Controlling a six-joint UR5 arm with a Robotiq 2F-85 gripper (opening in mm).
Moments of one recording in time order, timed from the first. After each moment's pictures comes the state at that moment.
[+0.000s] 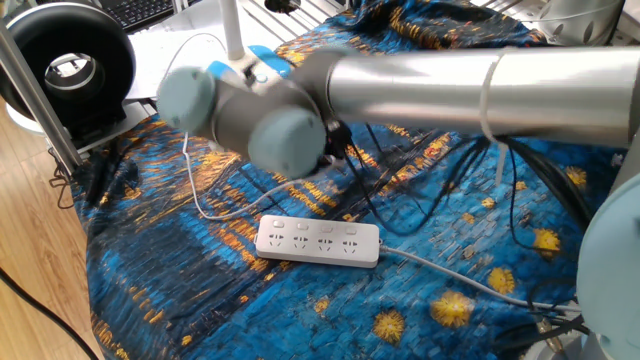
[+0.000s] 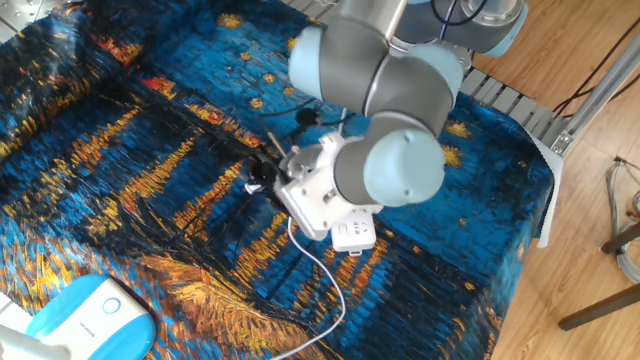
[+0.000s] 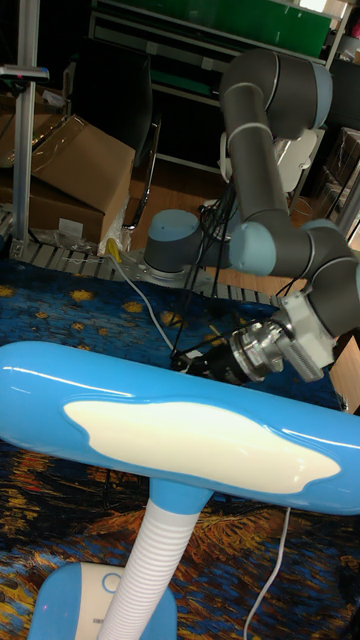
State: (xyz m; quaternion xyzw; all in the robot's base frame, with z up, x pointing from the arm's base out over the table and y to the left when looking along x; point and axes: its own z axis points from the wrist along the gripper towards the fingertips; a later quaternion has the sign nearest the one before) arm 0.535 0.020 0.062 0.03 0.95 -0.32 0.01
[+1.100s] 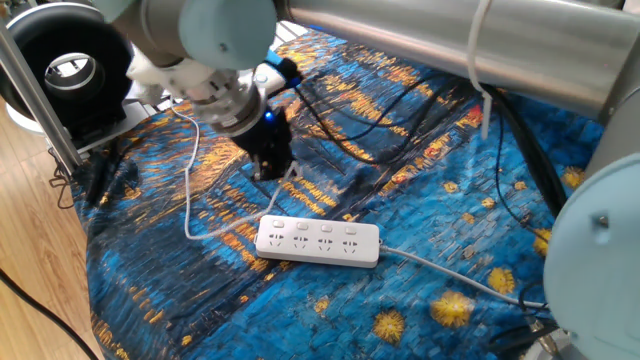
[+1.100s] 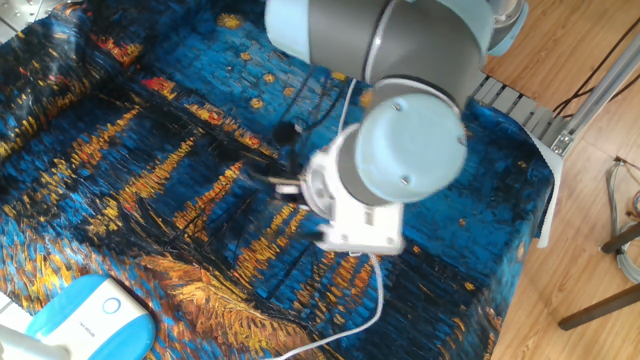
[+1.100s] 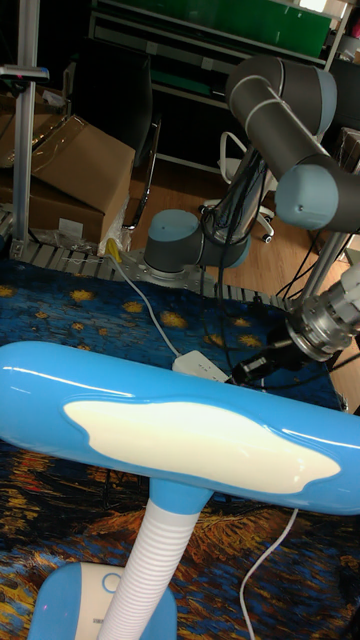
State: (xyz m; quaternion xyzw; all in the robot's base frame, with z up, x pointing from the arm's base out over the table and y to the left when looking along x) arm 0.505 0.142 0.103 -0.35 0.91 -0.13 -0.16
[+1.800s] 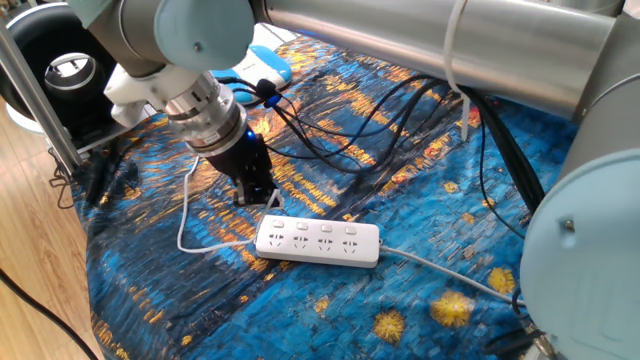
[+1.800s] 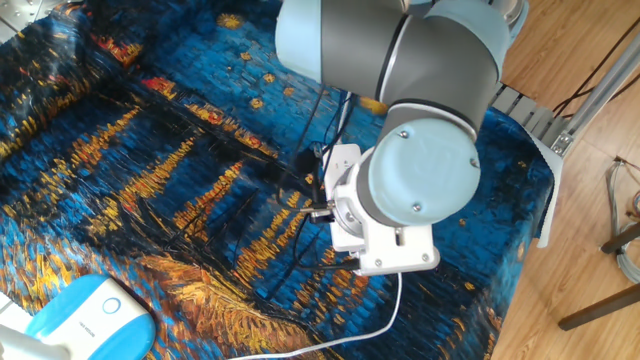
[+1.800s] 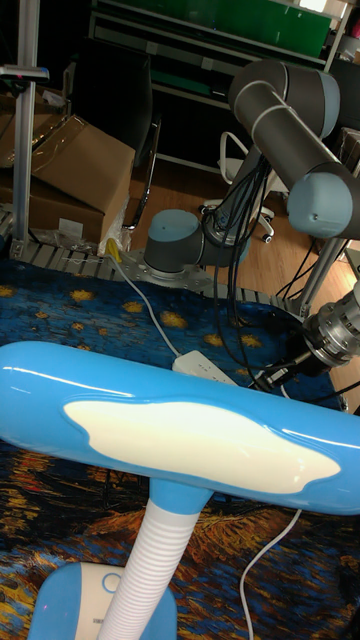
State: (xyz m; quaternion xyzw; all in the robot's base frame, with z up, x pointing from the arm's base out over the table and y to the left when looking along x) arm 0.494 0.177 0.093 -0.38 0.90 -0.09 -0.17
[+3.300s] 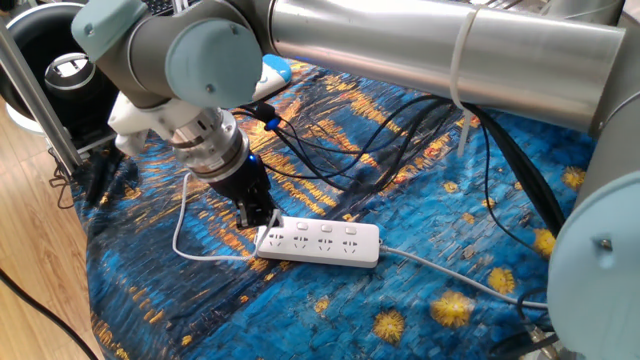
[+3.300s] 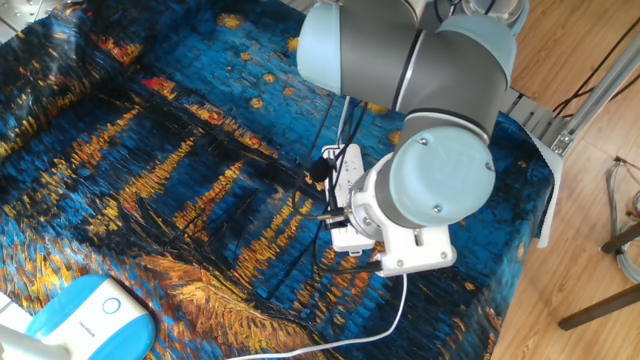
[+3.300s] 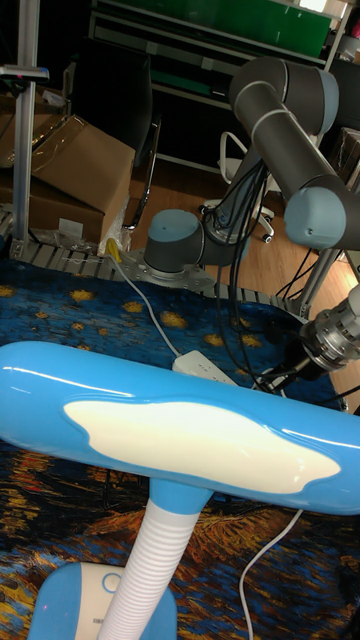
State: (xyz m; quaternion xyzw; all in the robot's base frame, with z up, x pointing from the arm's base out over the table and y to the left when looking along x) arm 0.477 0.189 0.067 -0.41 0.89 -0.09 -0.16
